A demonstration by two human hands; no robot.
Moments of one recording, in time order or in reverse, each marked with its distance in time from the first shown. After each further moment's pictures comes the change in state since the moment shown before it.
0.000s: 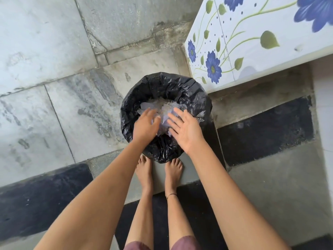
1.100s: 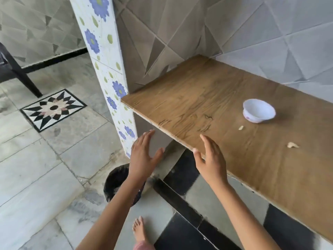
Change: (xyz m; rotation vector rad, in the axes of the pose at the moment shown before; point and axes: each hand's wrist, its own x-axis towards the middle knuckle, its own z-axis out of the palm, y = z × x) left_hand -0.545 0.302 -0.162 0.143 0.336 1.060; right_hand -0.634 0.023 -0.114 -0.867 0.974 -1.439
